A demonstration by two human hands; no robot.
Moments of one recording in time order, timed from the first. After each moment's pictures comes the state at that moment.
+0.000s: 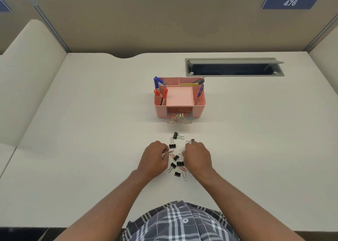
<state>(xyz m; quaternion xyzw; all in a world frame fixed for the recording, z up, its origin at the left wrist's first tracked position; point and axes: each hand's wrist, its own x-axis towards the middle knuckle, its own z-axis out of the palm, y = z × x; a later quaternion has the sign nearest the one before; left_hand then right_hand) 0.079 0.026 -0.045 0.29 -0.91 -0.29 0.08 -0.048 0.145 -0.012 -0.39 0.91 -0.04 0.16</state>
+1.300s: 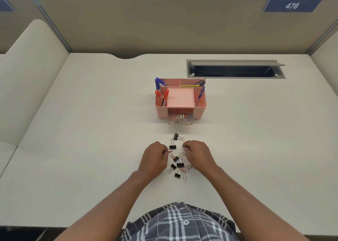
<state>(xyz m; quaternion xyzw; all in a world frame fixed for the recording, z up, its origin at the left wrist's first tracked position) 0.076 0.025 -0.049 0.31 -0.90 -0.28 0.07 -0.070 0.147 -0.012 -0.40 0.87 -0.19 0.23</state>
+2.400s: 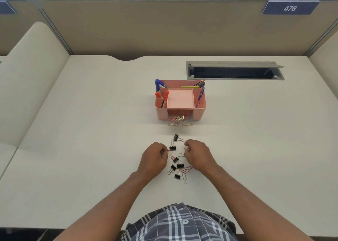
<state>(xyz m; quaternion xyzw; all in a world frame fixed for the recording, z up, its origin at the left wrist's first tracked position) 0.076 0.024 -0.040 0.34 -0.87 -0.35 0.10 -0.074 0.146 -0.012 -0.39 0.87 -0.18 0.24</state>
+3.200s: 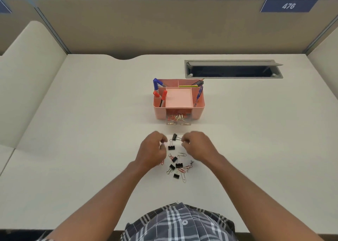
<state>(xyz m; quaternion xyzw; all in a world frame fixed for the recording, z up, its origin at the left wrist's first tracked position) 0.062 0.005 -0.018 0.28 -0.89 -0.34 0.14 -0.091 0.131 0.022 -0.43 0.86 -0.16 0.23</state>
